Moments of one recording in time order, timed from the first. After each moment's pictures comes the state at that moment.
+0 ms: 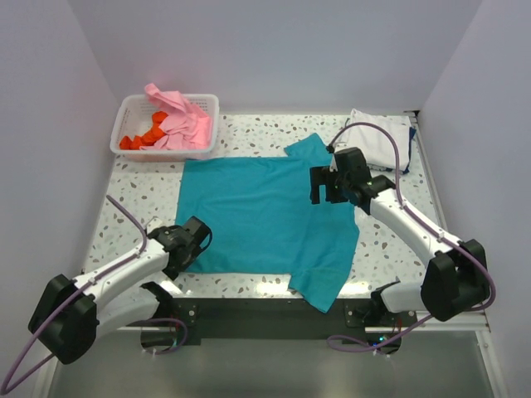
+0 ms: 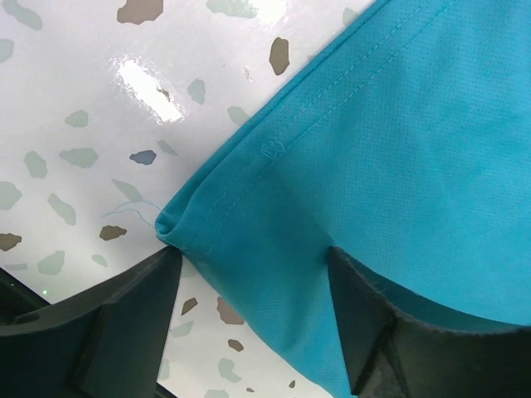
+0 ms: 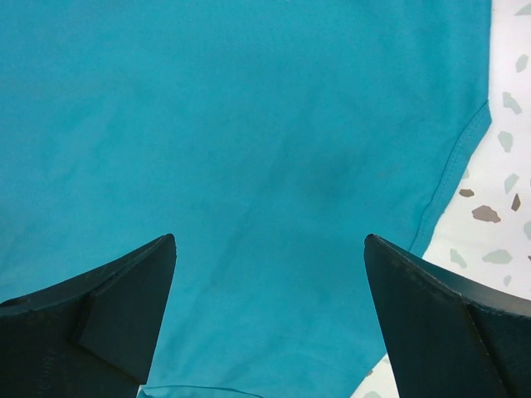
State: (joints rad) left arm -0.60 1.03 0.49 -0.93 -0.51 -1.50; right arm 0.41 1.35 1.01 -0.49 0.05 0.25
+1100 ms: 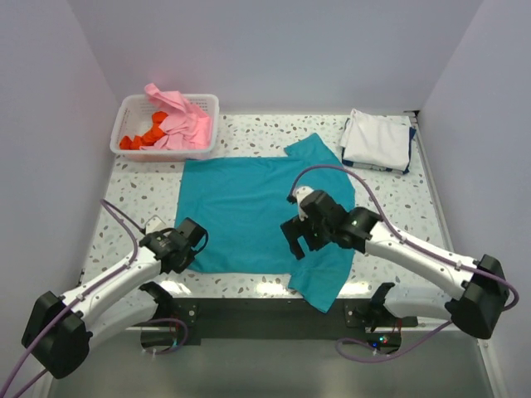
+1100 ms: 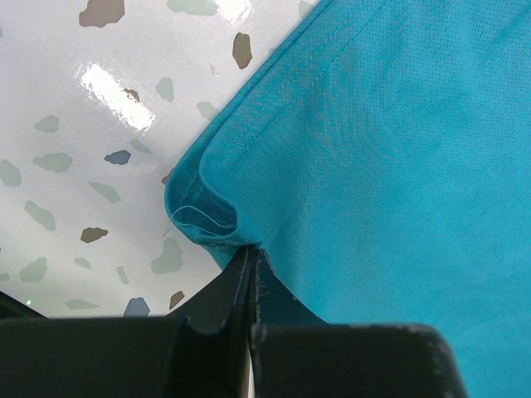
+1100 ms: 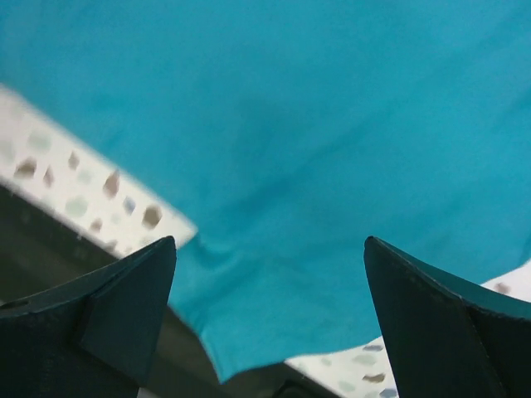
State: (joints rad) left arm -0.60 0.92 0.48 -0.91 -0.48 -1.43; right arm 0.80 1.20 0.92 -0.68 0.08 0.26
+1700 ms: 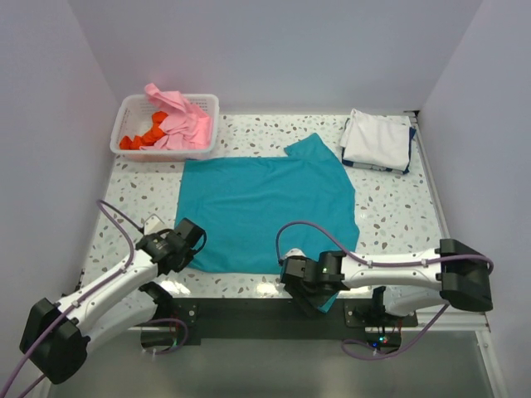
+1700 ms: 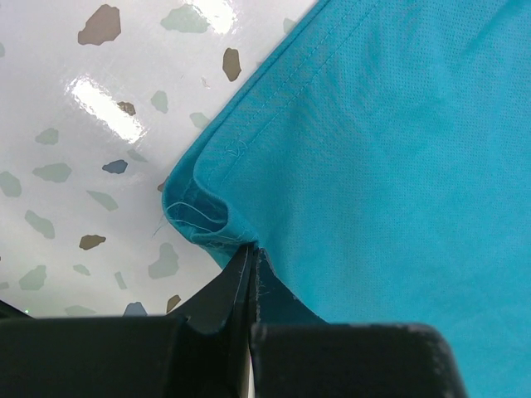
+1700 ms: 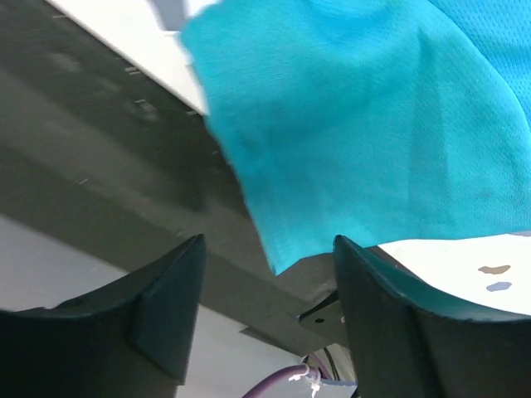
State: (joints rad) left arm -0.60 0.88 0.48 -0.91 -0.50 -1.41; right arm 1.36 1.28 0.73 -0.87 0.10 0.63
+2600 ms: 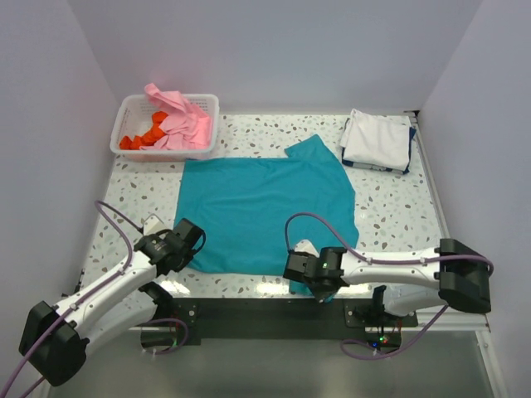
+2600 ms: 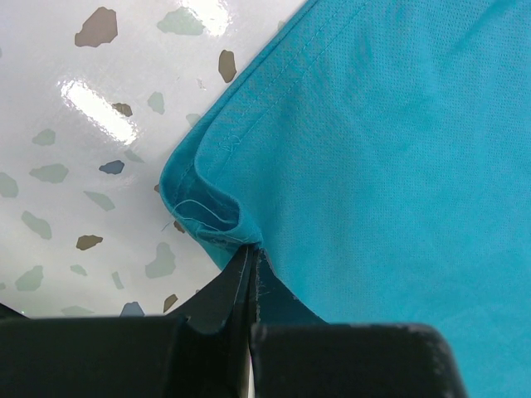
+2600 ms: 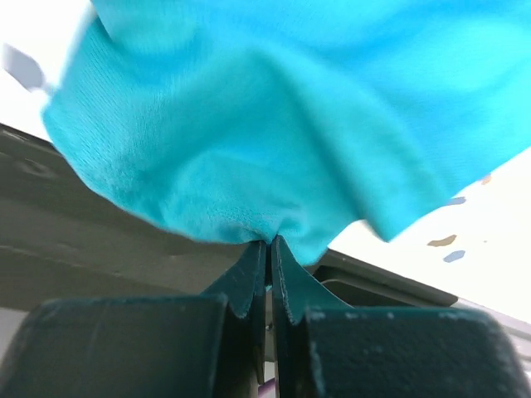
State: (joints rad) left arm -0.60 0.86 0.48 -0.91 -0.50 -1.41; right arm 1.31 1.32 0.71 -0.93 0.23 0.72
